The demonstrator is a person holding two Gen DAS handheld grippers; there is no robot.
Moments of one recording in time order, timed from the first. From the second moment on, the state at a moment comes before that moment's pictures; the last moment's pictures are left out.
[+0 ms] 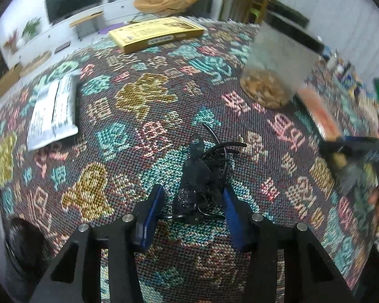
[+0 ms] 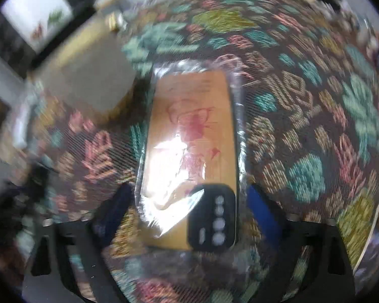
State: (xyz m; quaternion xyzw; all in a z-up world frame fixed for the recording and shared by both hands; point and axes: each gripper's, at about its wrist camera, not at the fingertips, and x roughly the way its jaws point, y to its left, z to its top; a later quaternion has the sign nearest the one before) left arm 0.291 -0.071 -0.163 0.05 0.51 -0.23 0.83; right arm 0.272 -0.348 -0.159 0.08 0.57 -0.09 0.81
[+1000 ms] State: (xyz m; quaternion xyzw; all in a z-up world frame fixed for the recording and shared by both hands) left arm 0.102 0.229 0.013 -0.09 0.39 -0.08 0.91; right arm 0.178 0.000 0.046 0.09 0.43 0.30 0.84
